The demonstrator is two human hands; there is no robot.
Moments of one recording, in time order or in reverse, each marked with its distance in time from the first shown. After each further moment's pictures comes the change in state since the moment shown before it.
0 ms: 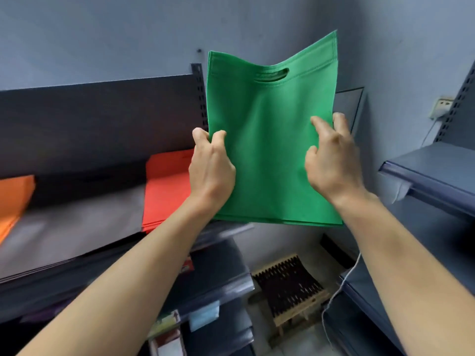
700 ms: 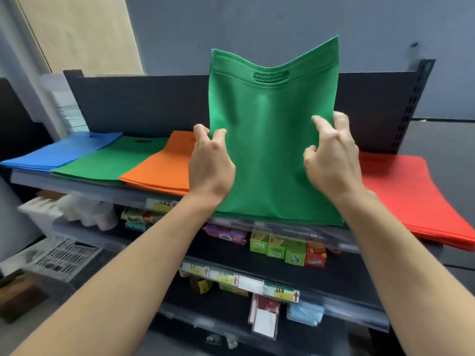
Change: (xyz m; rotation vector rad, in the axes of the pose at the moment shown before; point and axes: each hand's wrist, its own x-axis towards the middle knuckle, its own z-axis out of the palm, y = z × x) left_hand -0.080 -0.176 -0.206 0.393 0.355 -0.400; right_hand -0.067 -0.238 0.088 0.449 -0.350 -0.421
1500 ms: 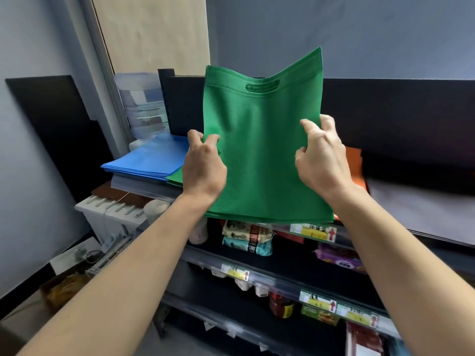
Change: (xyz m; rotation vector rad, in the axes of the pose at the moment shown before) left_hand 0.106 -0.335 -0.131 0.054 0.045 -0.095; right_hand 0.008 -0.298 0.222 0.027 -0.104 -0.066
